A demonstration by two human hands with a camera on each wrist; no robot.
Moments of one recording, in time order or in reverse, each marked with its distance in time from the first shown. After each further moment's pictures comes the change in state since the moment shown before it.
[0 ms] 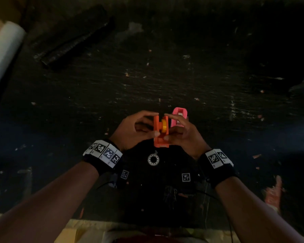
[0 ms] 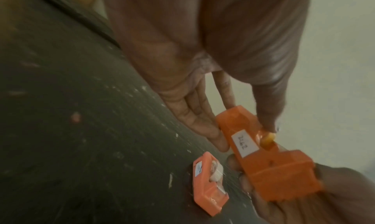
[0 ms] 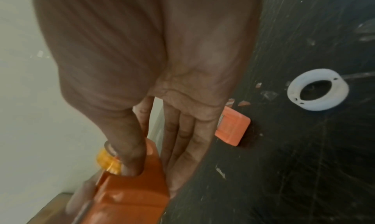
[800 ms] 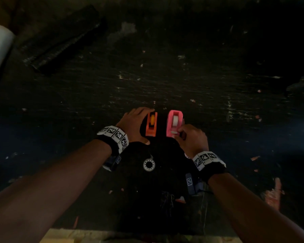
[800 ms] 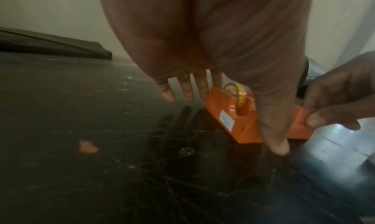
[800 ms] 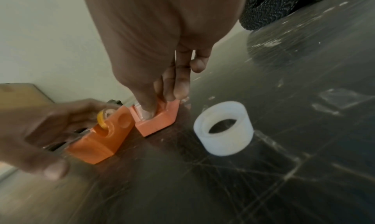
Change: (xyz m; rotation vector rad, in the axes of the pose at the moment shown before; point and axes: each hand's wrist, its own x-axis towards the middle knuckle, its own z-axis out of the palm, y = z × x) left_hand 0.079 -0.035 -0.005 0.939 -0.146 -0.047; right_hand 0.024 0.038 -0.028 -0.984 0.386 0.003
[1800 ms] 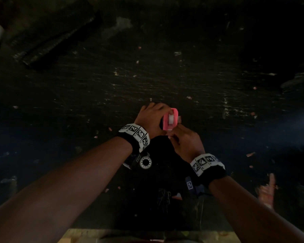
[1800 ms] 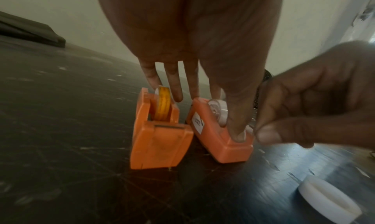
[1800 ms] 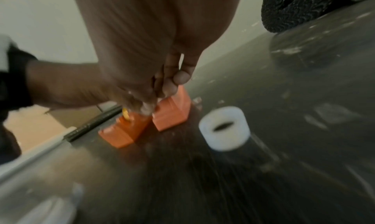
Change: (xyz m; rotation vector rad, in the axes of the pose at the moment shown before) left_hand 0.028 0.063 0.013 0.025 0.188 0.165; right_hand -0.017 0.005 0.003 0.031 0.047 -0.338
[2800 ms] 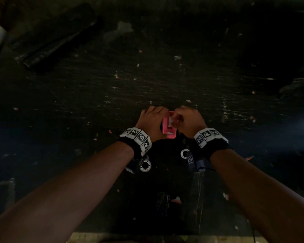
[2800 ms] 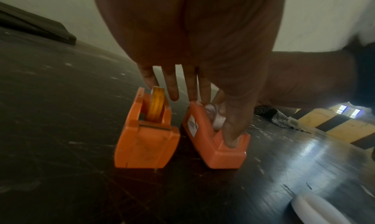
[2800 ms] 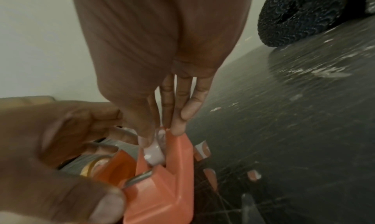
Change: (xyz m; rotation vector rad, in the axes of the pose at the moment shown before) left_hand 0.002 0.006 0.004 0.010 -0.005 -0.084; right_hand 0.073 0.012 -0.041 0.000 -0.165 0.152
